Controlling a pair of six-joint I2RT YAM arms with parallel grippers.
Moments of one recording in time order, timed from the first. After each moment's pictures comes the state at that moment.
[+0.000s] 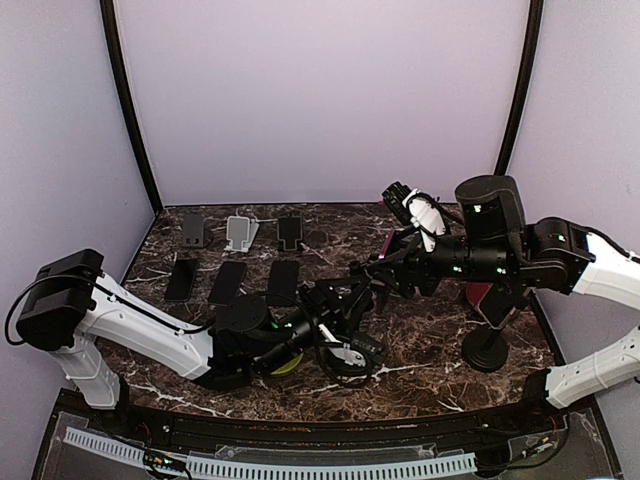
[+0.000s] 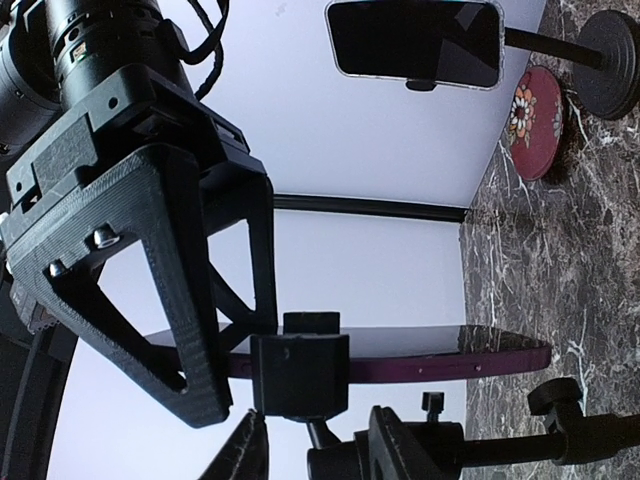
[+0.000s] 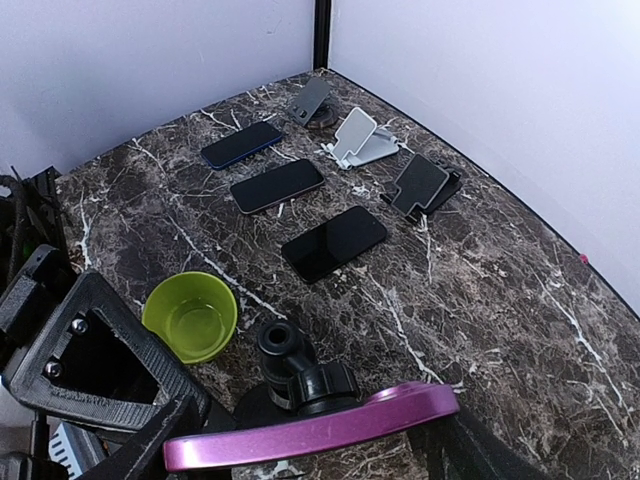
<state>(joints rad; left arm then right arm) -1.34 1.71 0.81 1.09 -0.36 1.59 1.09 1.11 1.13 -0.51 0.13 0.02</state>
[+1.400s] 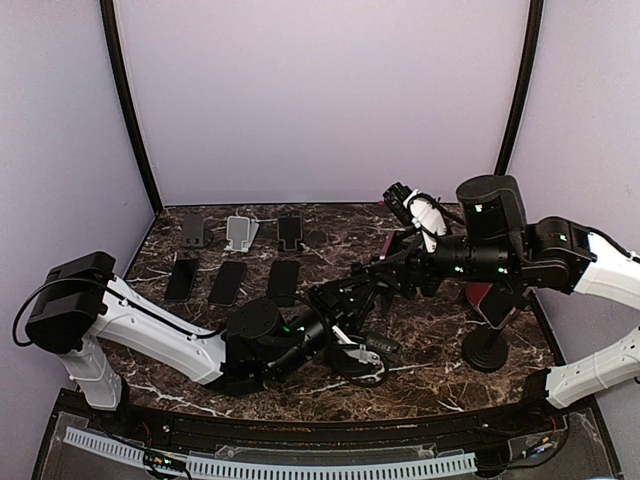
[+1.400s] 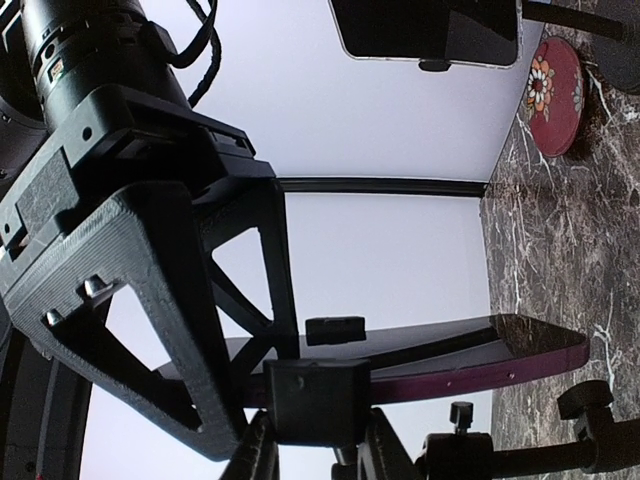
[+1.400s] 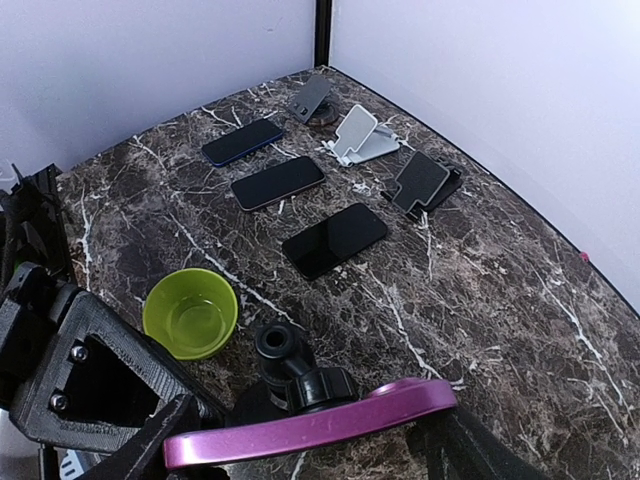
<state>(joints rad) -1.37 1.77 0.88 1.12 -0.46 1.70 1.08 1.10 1.13 -0.52 0.14 0.03</state>
